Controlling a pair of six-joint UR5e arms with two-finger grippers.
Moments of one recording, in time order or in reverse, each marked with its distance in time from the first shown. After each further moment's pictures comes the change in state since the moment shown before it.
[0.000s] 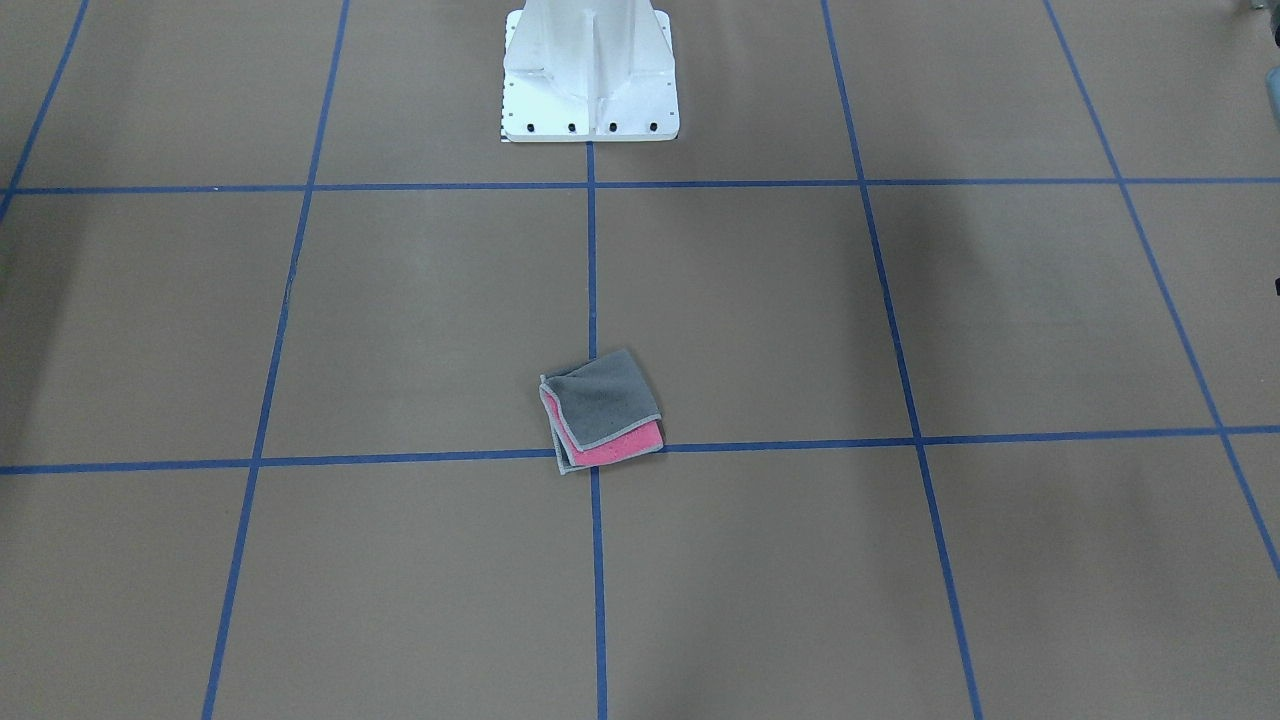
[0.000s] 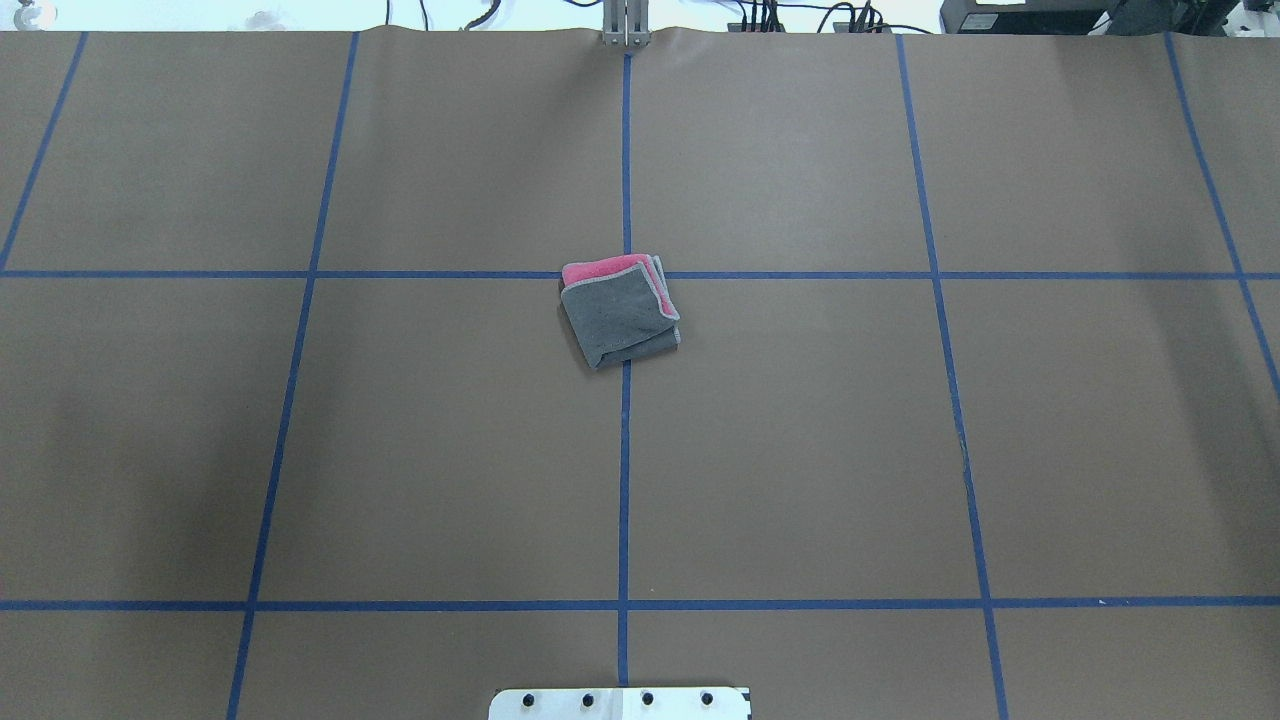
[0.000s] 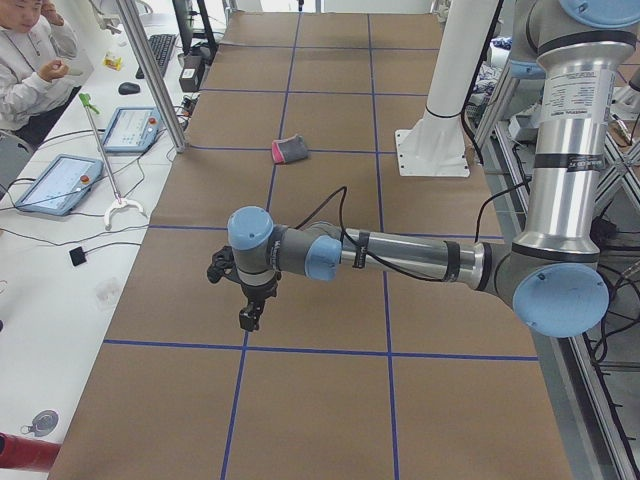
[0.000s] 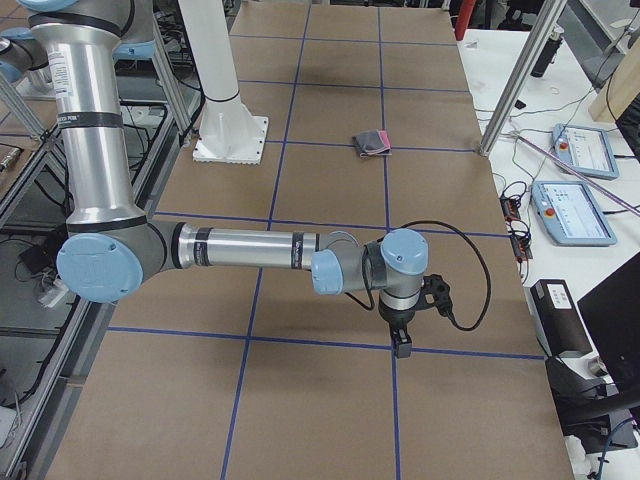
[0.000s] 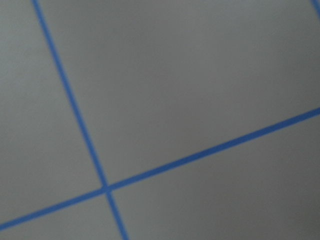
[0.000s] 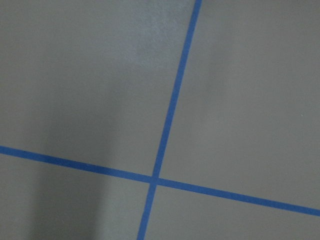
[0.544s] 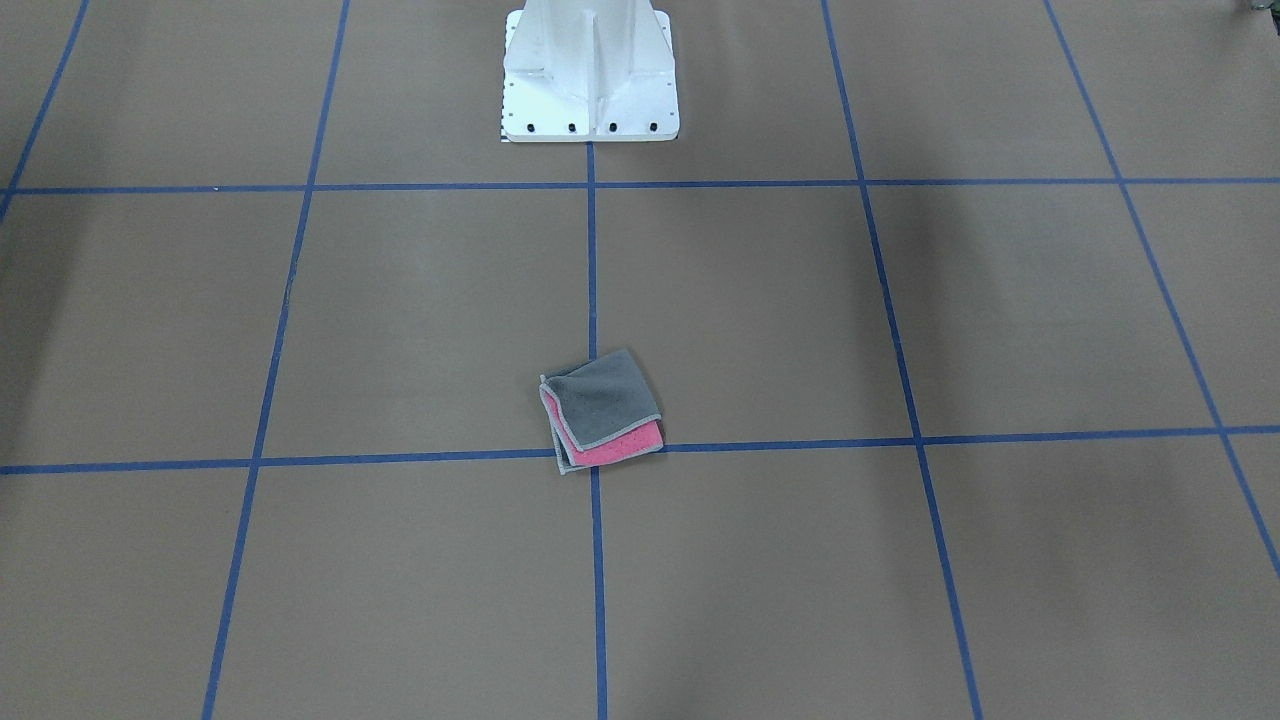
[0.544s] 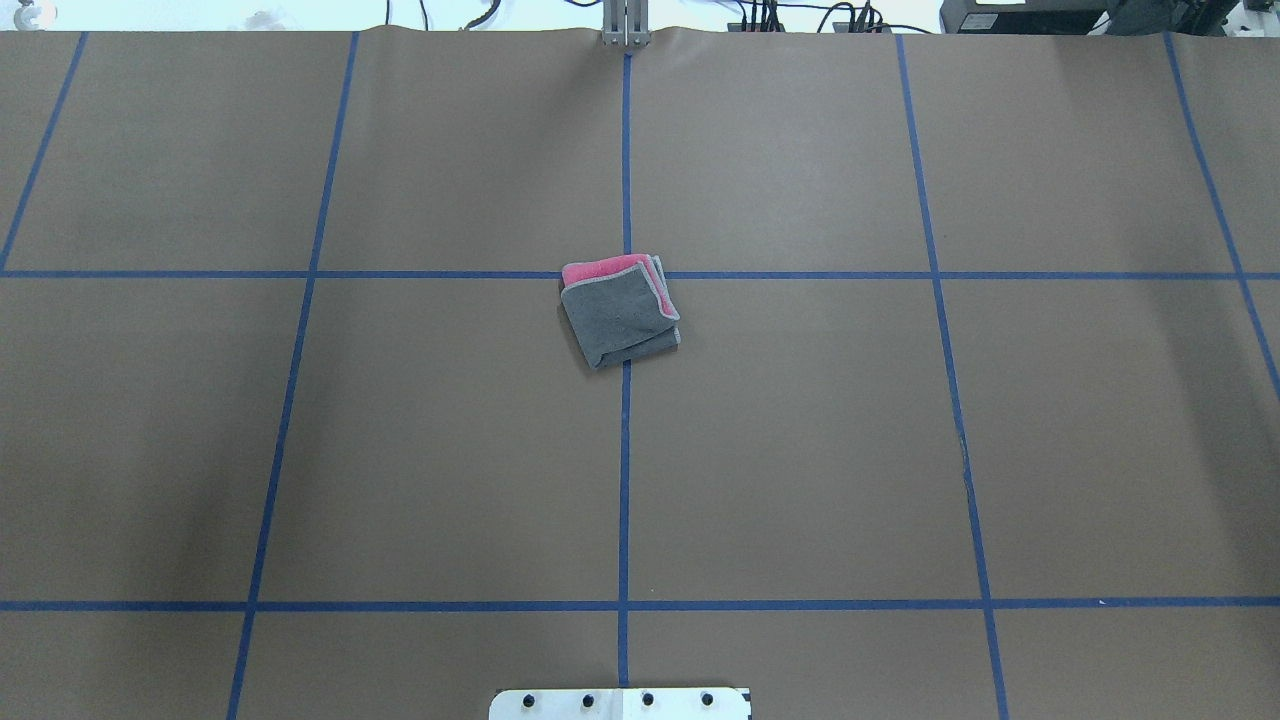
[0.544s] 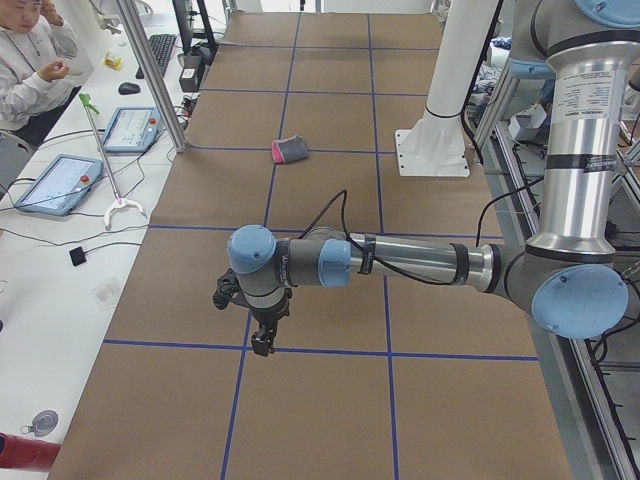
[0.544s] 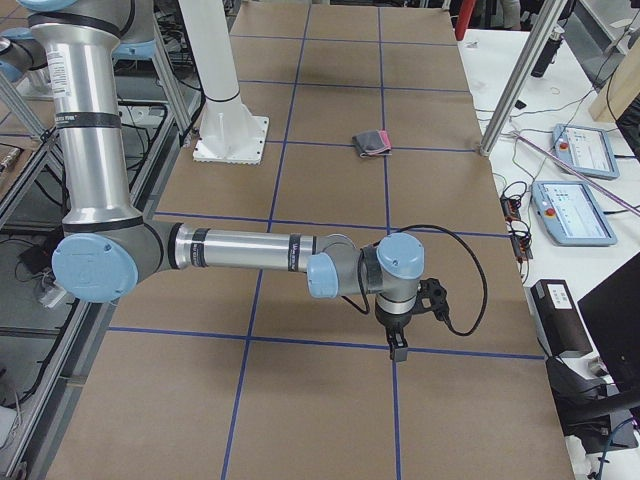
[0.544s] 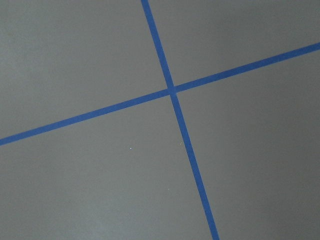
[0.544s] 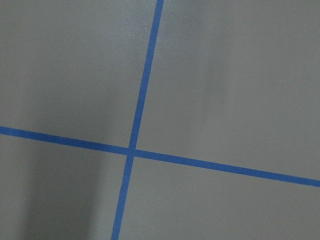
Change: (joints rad) left arm -0.074 0.007 -0.009 0.191 -0.004 0.080; right arm 0.003 -0.007 0.002 0.001 0.000 -0.002
